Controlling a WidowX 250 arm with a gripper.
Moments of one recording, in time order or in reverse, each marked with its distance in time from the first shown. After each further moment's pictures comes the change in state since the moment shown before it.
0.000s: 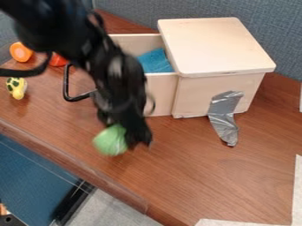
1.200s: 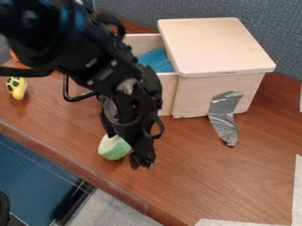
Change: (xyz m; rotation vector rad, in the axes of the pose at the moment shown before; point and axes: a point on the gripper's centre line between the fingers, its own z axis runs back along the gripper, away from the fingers) arm -0.019 -0.023 -0.001 0.092 0.063 -0.196
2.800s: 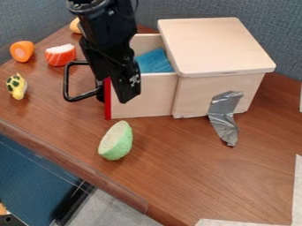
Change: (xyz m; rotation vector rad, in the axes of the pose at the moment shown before) arm 0.023 0.054 0.074 -0.271 -0.009 0.016
